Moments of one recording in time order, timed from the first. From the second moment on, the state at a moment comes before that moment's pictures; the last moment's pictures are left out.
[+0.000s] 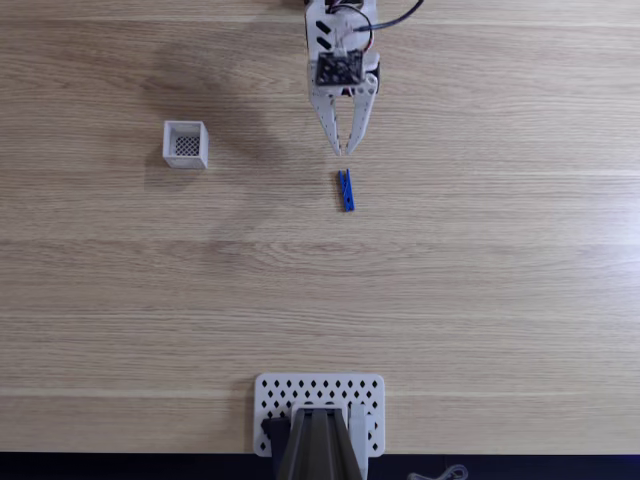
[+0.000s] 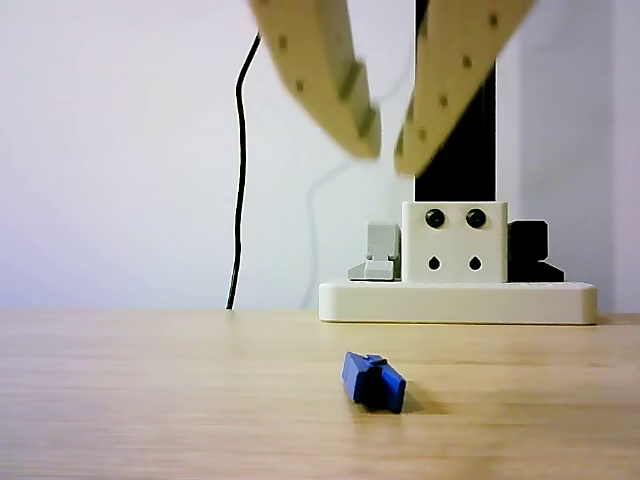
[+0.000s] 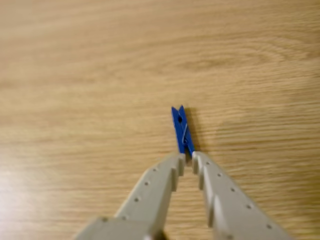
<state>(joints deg) -6.3 112.0 146.8 10.2 -86.3</state>
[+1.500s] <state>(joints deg) -8.9 92.9 131.8 9.7 -93.9</state>
